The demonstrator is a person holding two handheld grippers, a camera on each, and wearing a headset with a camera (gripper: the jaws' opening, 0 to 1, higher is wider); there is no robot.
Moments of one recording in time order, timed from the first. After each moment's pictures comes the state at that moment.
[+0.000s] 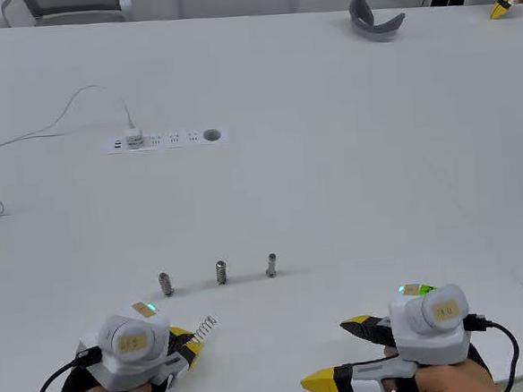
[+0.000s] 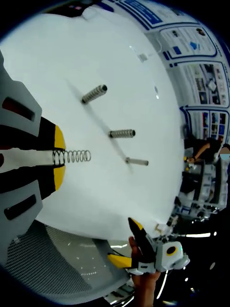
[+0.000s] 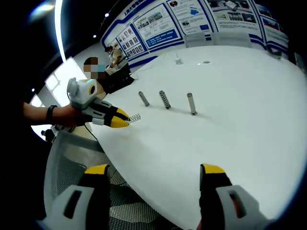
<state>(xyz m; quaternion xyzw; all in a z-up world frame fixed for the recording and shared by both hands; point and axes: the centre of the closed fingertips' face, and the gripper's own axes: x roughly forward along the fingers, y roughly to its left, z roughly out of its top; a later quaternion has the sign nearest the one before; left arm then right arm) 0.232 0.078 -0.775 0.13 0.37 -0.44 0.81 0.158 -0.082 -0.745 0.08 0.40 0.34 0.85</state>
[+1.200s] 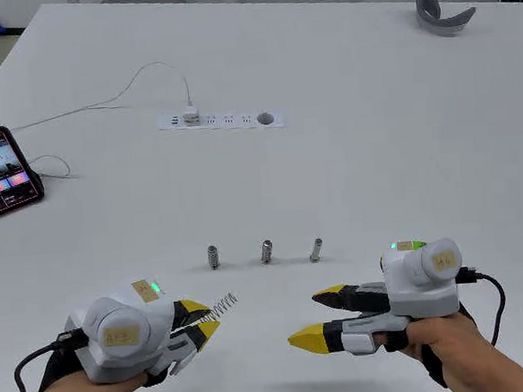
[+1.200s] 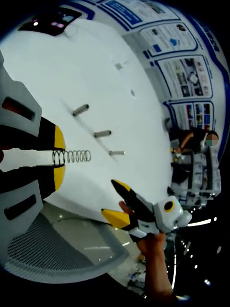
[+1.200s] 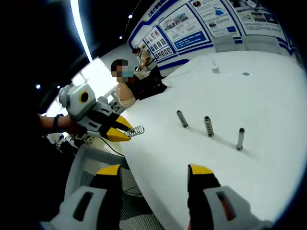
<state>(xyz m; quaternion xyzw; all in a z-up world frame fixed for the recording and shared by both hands) 0.204 0.097 -0.696 0.16 0.30 -0.47 0.81 0.193 0.008 -0.700 0.11 0.36 0.47 0.80</state>
